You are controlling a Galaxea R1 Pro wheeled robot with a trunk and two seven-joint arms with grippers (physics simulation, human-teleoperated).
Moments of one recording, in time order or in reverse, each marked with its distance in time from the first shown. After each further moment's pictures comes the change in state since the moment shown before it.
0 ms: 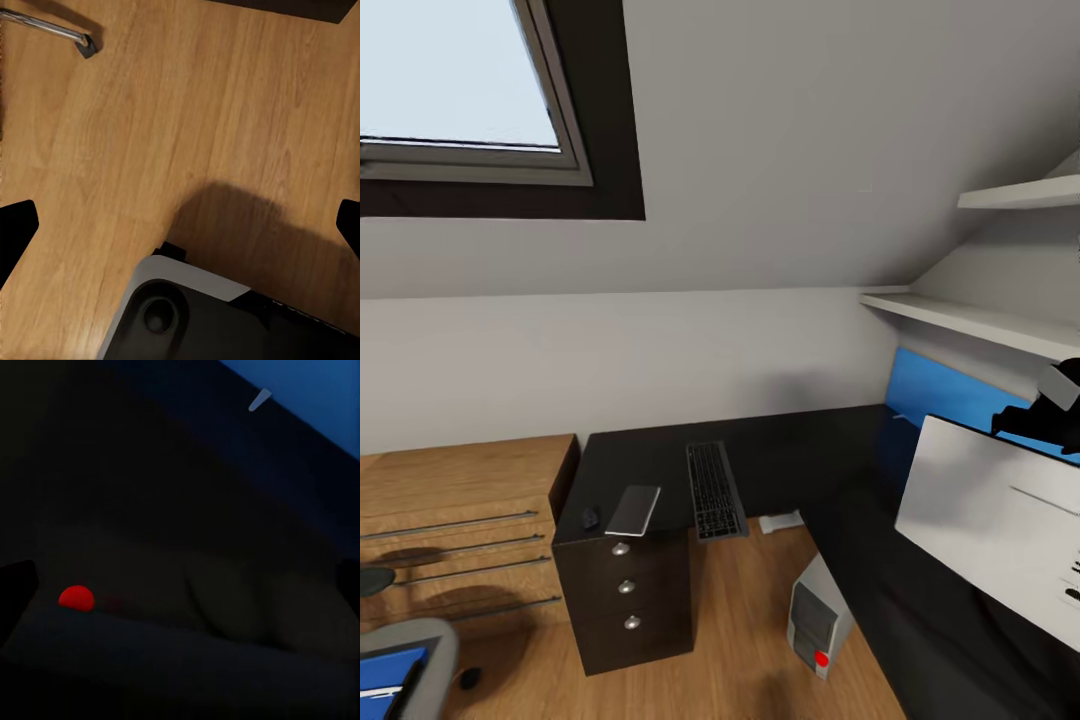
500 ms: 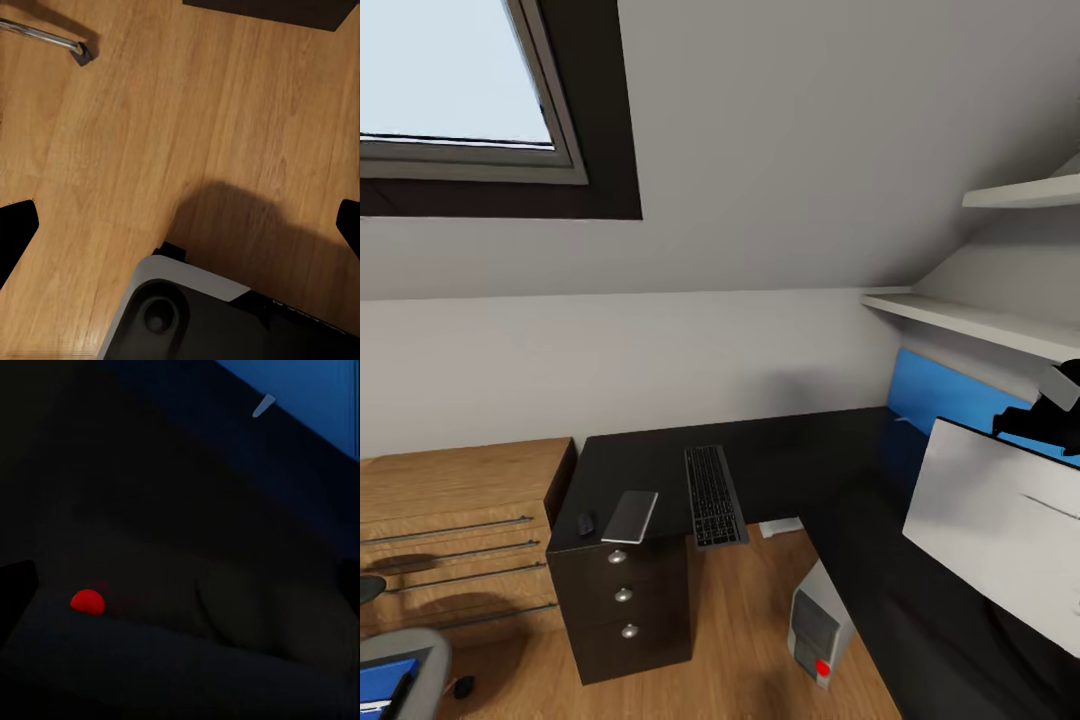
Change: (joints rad) left arm 0.000 0.000 0.000 0.000 0.000 0.000 0.000; right arm 0.000 -0.002 0.000 0.006 0.000 -0.002 -0.002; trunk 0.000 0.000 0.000
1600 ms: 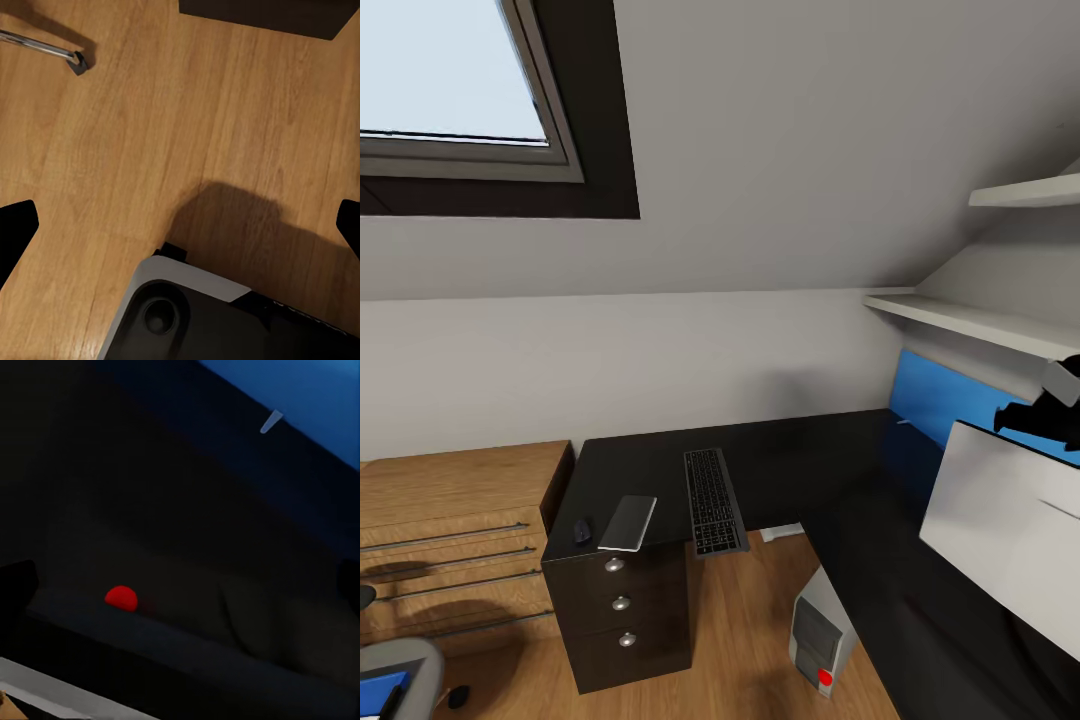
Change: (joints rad) left arm 0.000 0.000 0.000 0.000 -0.001 -0.002 0.003; right arm -0.016 -0.002 -0.004 0.003 -0.003 -0.007 -0.006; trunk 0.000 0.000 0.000
